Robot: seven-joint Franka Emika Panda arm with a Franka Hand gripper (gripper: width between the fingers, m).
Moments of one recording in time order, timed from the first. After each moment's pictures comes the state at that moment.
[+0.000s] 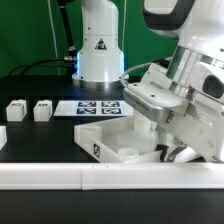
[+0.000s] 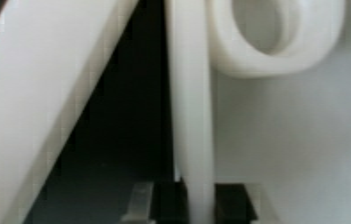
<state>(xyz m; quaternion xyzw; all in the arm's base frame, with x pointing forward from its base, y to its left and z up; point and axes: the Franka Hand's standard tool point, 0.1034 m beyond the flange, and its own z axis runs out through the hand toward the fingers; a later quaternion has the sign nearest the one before) 0.611 0.069 0.016 0.48 0.86 -0.13 0.09</state>
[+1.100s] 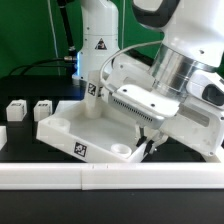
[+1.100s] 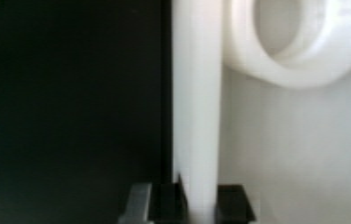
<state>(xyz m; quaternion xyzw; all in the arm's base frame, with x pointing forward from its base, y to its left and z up) 0.579 0.039 0.015 0.18 0.97 -0.17 -0.02</state>
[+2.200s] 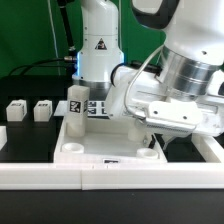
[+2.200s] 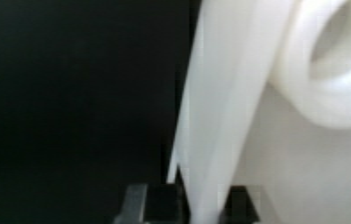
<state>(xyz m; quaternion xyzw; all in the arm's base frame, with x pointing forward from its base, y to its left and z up) 0.573 0.063 0.015 -0.06 0.99 -0.12 -0.08</state>
